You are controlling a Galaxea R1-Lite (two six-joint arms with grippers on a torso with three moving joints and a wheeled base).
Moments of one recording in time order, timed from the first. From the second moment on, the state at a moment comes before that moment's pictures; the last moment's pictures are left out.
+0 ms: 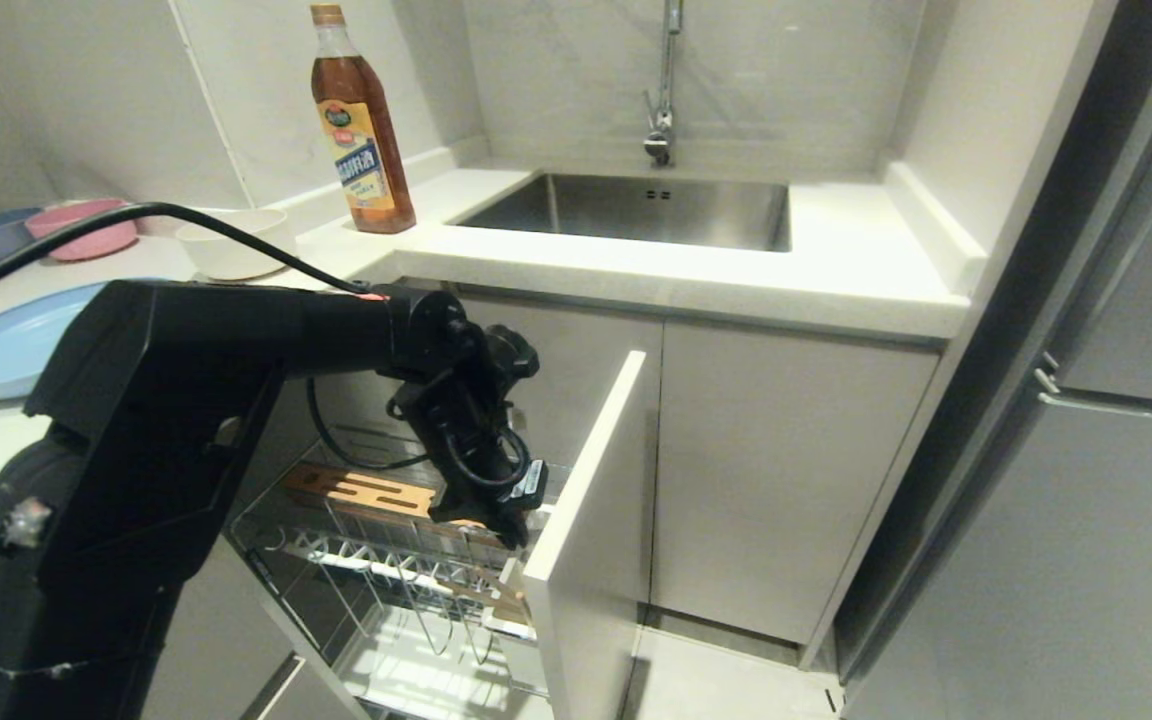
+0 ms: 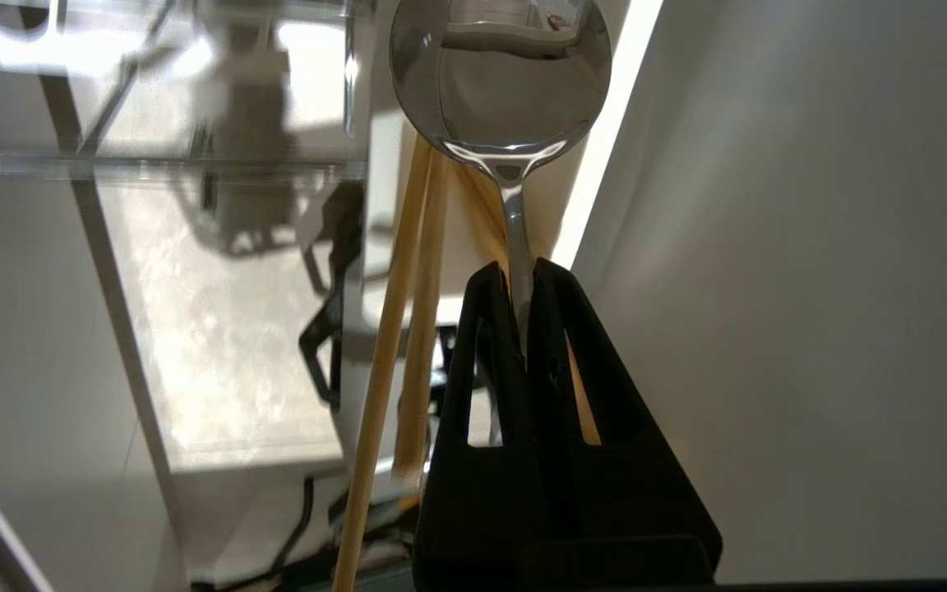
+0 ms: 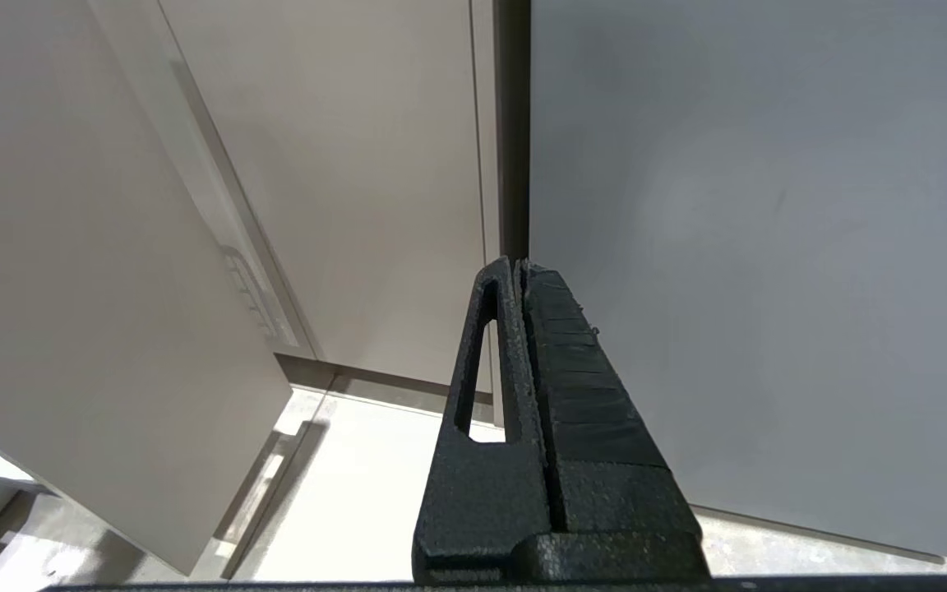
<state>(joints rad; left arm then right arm) -0.44 2.30 -1.96 1.06 -0.16 -0.34 0.00 0.00 0.00 0.00 -0.01 0.05</state>
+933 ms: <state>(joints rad) -0.43 2.39 -1.96 0.94 -0.16 -0.33 0.00 0.00 0.00 0.00 -0.01 0.05</state>
